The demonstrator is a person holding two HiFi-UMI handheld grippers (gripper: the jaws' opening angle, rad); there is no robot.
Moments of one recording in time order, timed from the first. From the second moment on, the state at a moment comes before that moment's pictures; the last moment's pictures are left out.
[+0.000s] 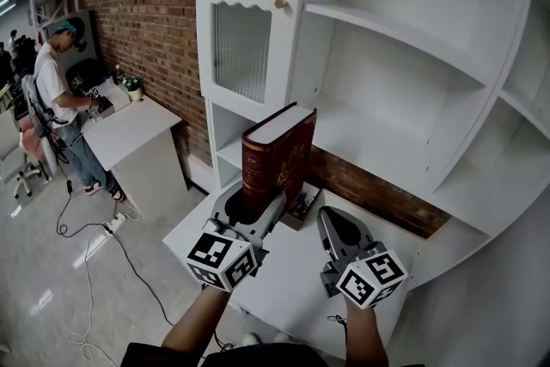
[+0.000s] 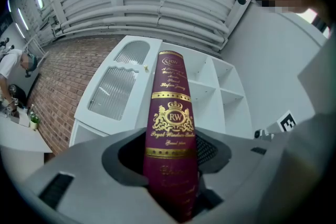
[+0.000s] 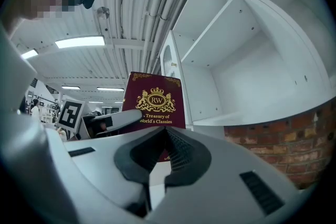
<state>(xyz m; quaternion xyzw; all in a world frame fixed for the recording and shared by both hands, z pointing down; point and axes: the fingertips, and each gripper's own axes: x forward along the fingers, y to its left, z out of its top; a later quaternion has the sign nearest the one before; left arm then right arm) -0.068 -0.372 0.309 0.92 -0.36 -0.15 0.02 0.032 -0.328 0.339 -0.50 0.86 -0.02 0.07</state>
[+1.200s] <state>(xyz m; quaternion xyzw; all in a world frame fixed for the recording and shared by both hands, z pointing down) -0.026 -0.285 0.326 0.91 -0.38 -0.15 0.02 0.075 -0.257 0.338 -0.49 0.87 -0.02 0.08</state>
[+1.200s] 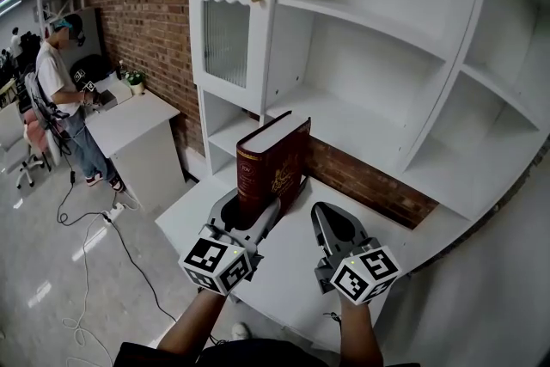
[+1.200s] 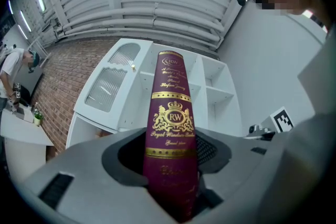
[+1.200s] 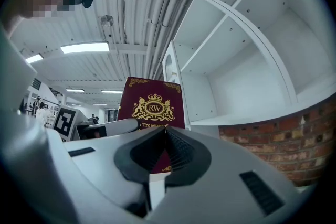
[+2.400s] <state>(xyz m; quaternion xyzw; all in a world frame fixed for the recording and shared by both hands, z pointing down) 0.025 -0.168 0.331 0.90 -0.41 -0.14 0.03 0.133 -0.144 0.340 -0.48 0.87 -0.02 0.09</state>
